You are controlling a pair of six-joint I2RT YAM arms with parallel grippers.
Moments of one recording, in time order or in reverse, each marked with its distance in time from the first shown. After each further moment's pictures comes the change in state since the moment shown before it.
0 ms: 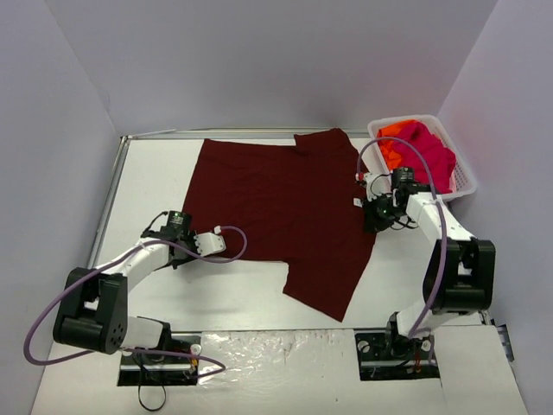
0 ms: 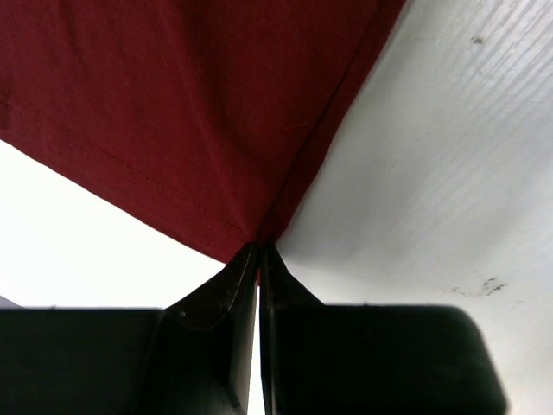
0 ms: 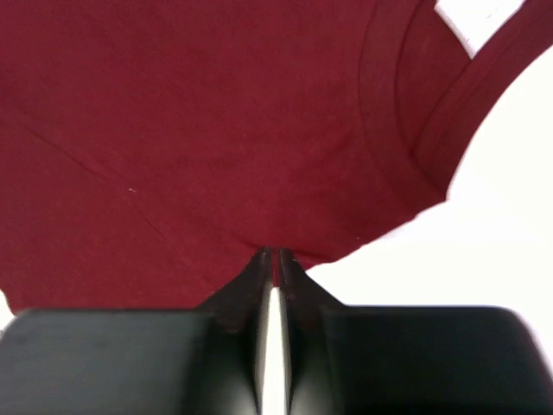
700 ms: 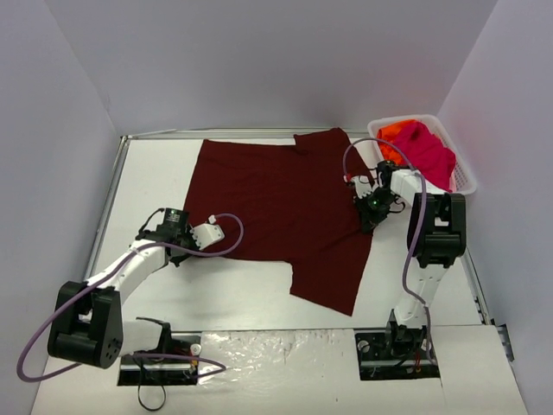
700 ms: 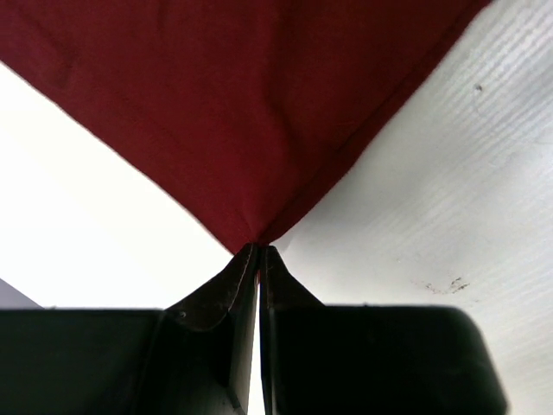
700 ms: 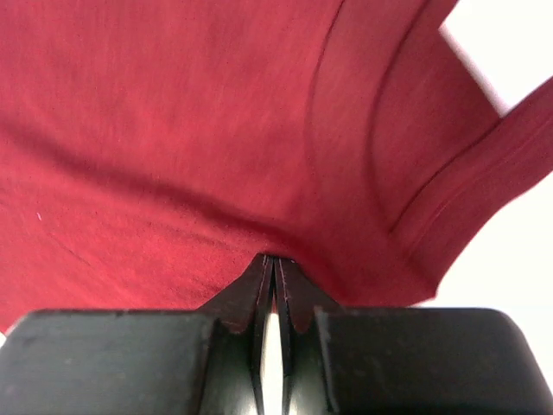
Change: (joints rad) left arm 0.000 -0.086 0.015 -0.036 0.015 -0.184; right arm 0.017 0.439 0.253 -0.143 0.097 -0.102
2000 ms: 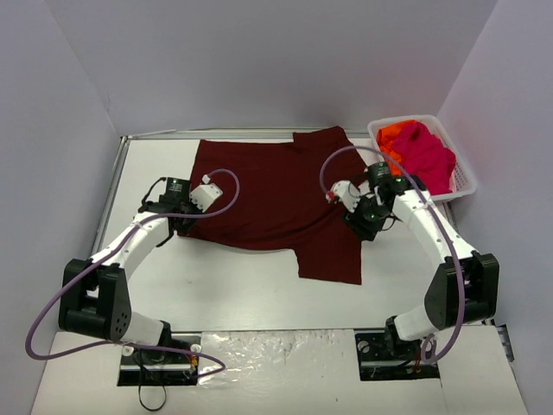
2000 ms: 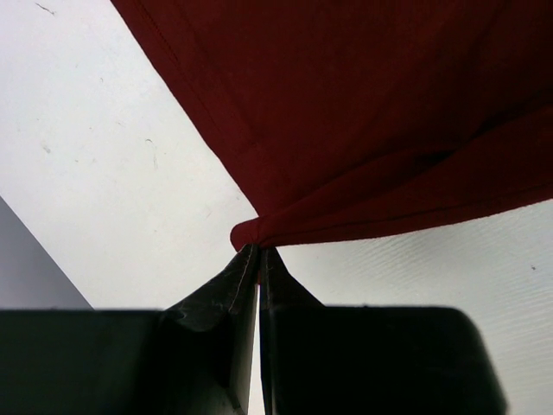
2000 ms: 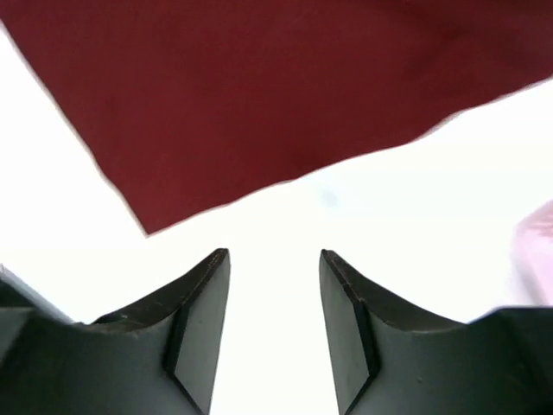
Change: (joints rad) left arm 0.000 0.153 0.297 0.004 -0.067 -0.280; right arm 0.195 -0.478 -0.087 -0.154 0.098 -0.231
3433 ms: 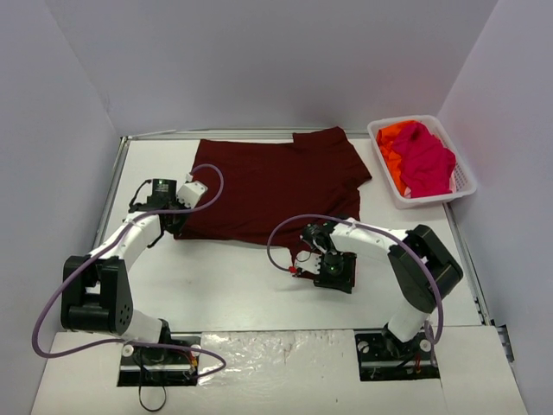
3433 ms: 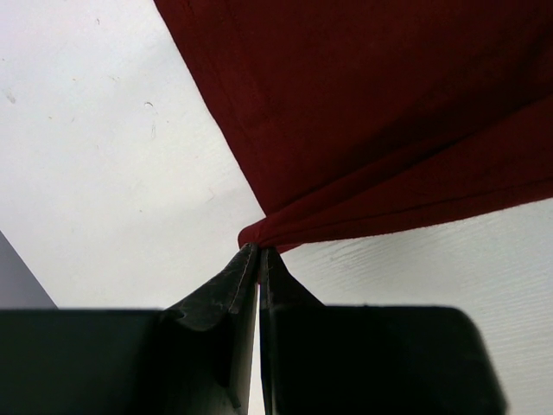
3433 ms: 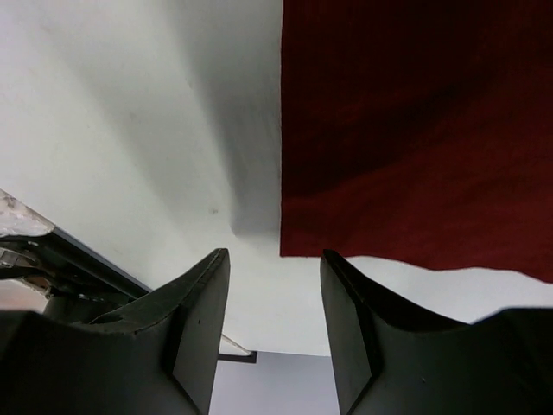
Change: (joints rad) left arm 0.121 0.030 -0.025 0.047 0.070 -0.074; right arm 0.523 0.196 -0.287 -0.012 0.277 0.150
